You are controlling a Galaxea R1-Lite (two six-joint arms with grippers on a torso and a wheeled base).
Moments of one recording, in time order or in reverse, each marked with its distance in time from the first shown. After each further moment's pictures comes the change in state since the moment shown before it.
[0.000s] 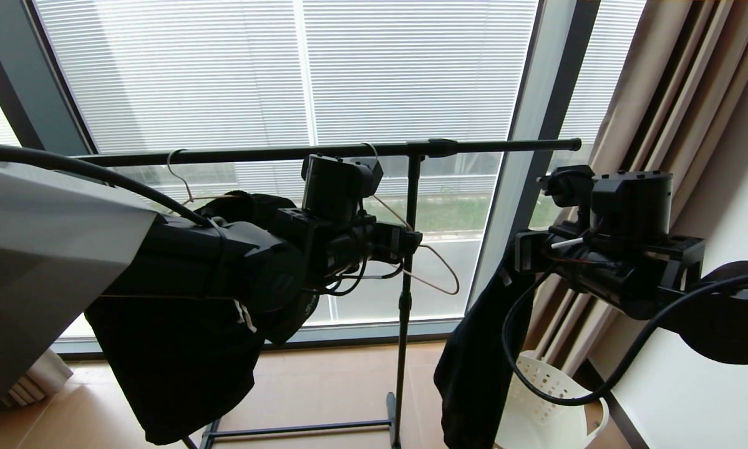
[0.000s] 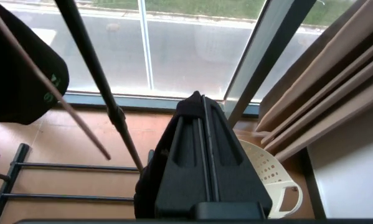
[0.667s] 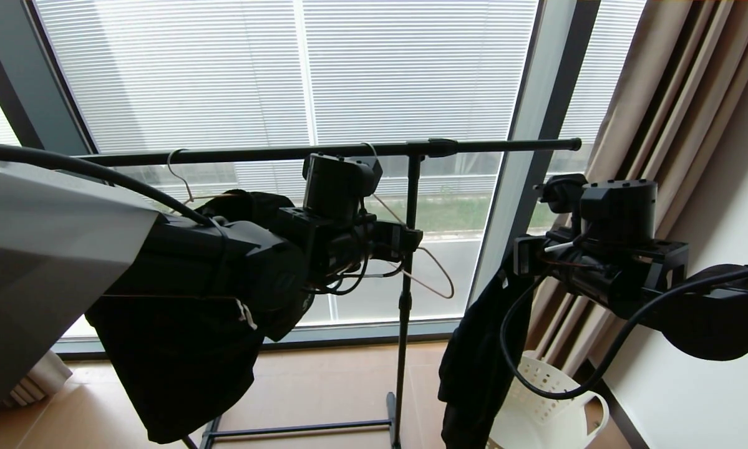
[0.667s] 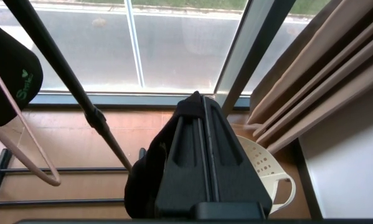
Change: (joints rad) left arm -0.003 0.009 -0.016 0.000 0.006 -0.020; right arm -0.024 0.040 0.005 -0.027 0.001 0.000
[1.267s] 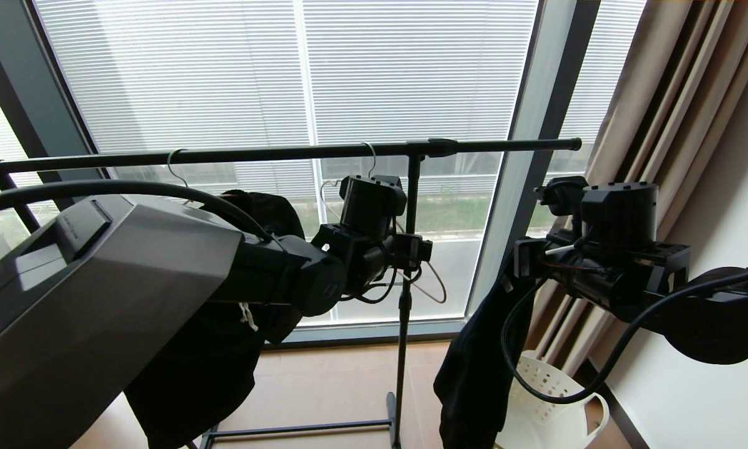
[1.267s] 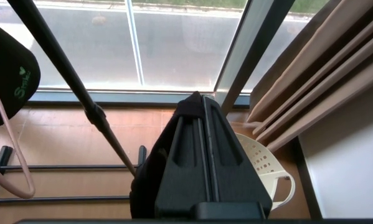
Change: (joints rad) left arm -0.032 0.148 -0.126 0.008 0.099 0.001; right arm 0.004 -0.006 0.014 -0.001 -0.001 0.001
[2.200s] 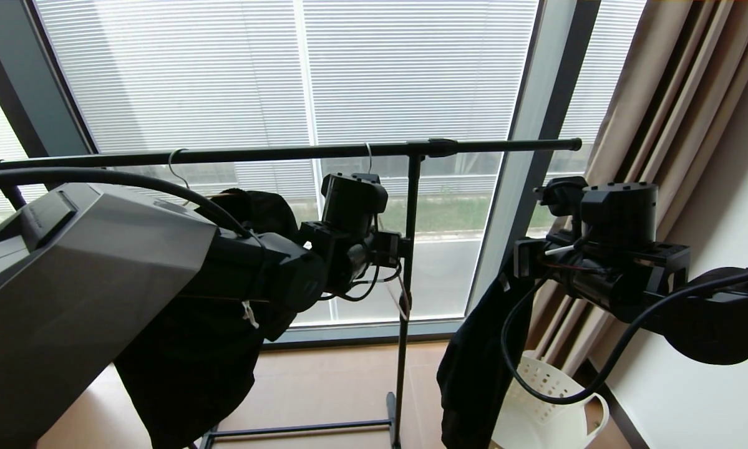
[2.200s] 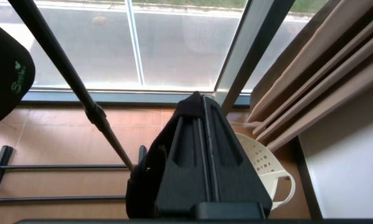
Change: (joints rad) left arm 0.038 -0.050 0.069 -0.003 0.071 0.005; right arm 0.001 0.000 0.001 0.000 0.000 0.000
